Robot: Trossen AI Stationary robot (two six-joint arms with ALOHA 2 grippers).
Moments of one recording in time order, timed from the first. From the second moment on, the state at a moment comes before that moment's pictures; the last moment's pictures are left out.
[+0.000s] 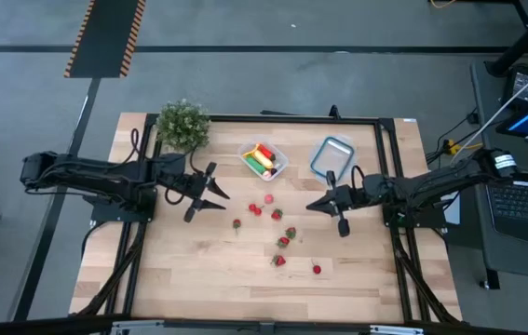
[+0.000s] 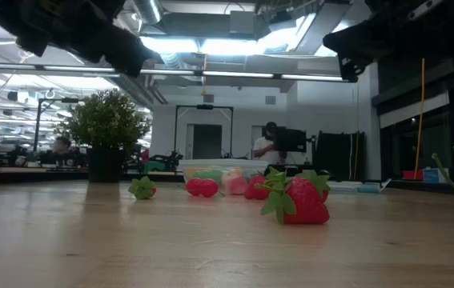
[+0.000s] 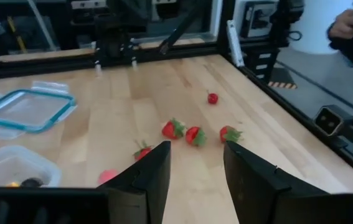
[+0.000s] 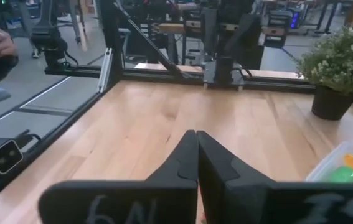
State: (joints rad) left arm 0.10 0.91 0.41 0.21 0.38 0.10; right arm 0.16 1.01 0.32 0.58 -0.02 -0.01
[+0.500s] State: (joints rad) left arm -0.01 0.91 0.35 0.28 0.38 -0.02; right arm 0.21 1.02 0.30 0.54 -0.04 0.15
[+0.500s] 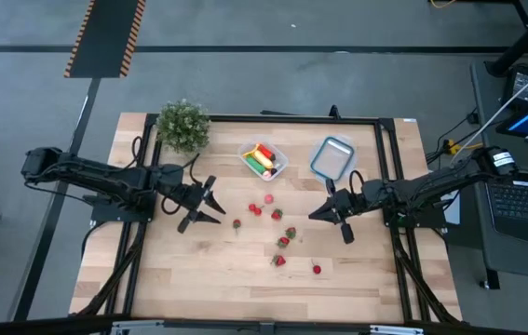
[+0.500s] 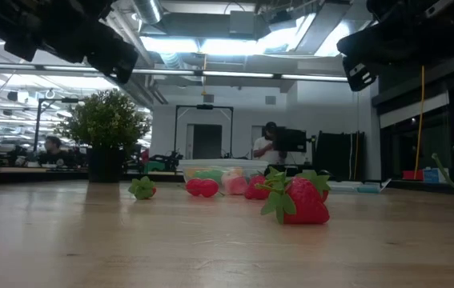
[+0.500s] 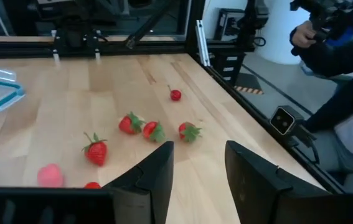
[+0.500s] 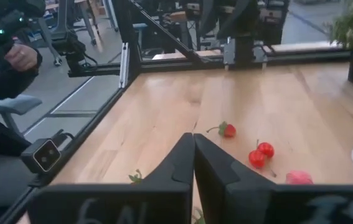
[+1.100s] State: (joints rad) left arm -0.14 0.91 0.35 0.27 0.12 -0.04; right arm 0.31 1.02 0.51 0.09 0.05 0.22
